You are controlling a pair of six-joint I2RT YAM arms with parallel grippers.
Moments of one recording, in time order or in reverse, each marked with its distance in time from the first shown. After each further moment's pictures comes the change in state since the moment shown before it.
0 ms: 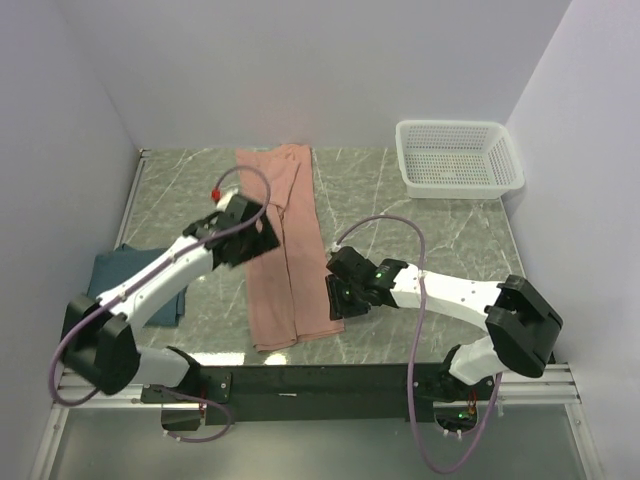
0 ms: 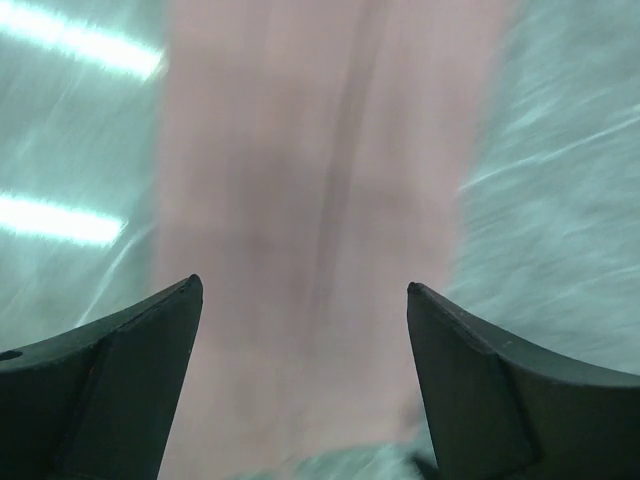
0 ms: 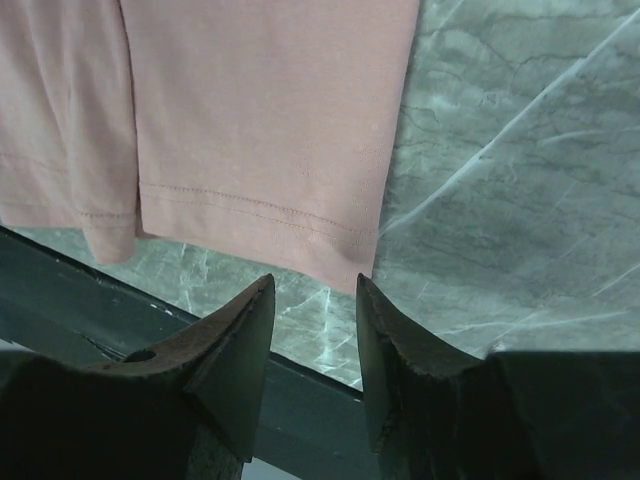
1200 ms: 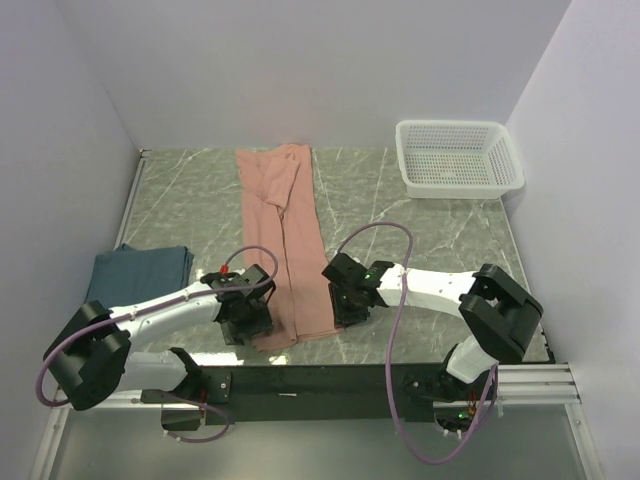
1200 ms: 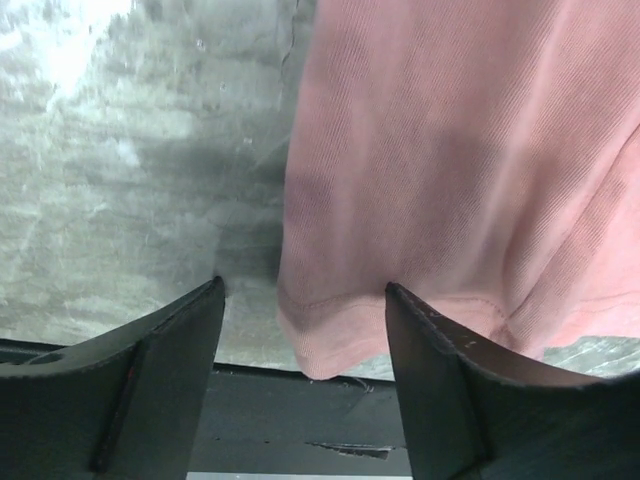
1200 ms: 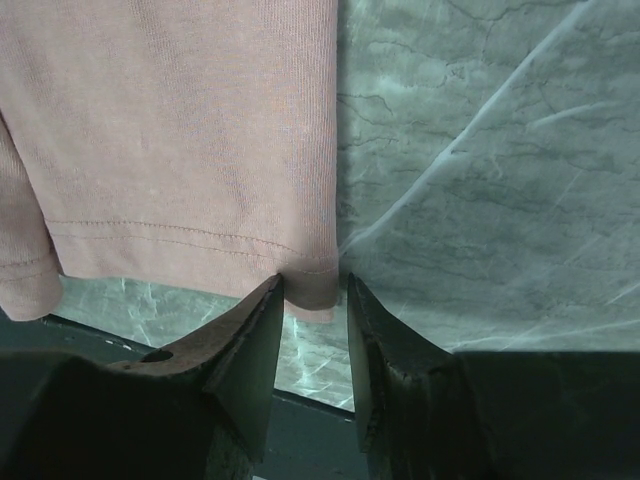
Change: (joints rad) left arm -0.257 -0.139 -0.501 -0.150 0.141 -0.253; right arm -0.002 0.122 -0.012 0.000 0.007 0.077
